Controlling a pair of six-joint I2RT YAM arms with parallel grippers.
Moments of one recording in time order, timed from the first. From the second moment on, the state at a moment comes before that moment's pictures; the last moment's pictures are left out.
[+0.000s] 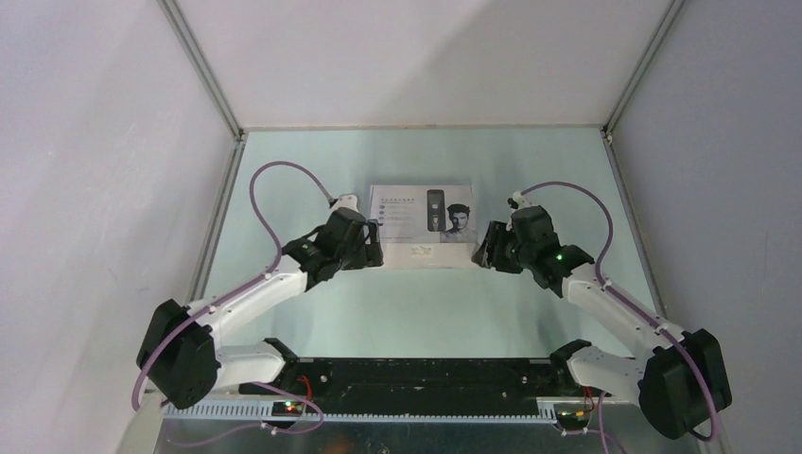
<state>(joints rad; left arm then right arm) -0.65 1.21 0.78 -0.42 -0.24 -0.61 0.46 1.09 0.69 -0.37 -0.10 0.59</state>
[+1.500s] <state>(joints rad) -0.75 1.28 0.87 -0.50 -0.37 -0.60 0.55 1.11 0.71 -0.39 0.02 0.59</state>
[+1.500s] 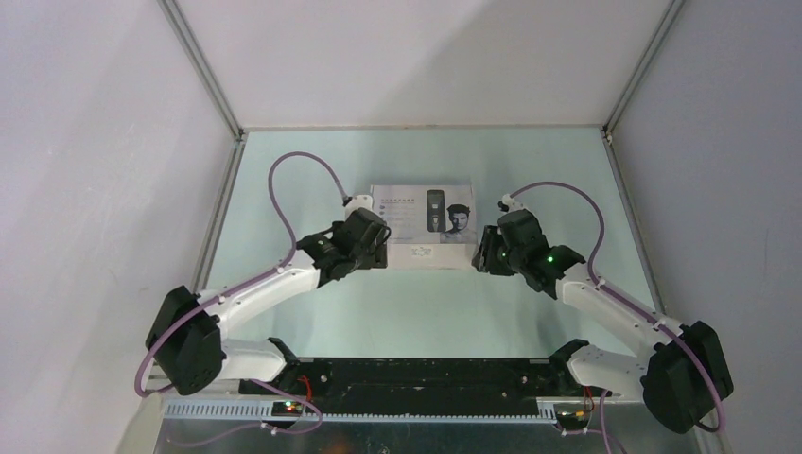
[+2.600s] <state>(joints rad) -0.82 1.33 0.88 -0.53 -0.43 -0.59 0.70 1.20 0.80 -0.47 0.21 0.51</state>
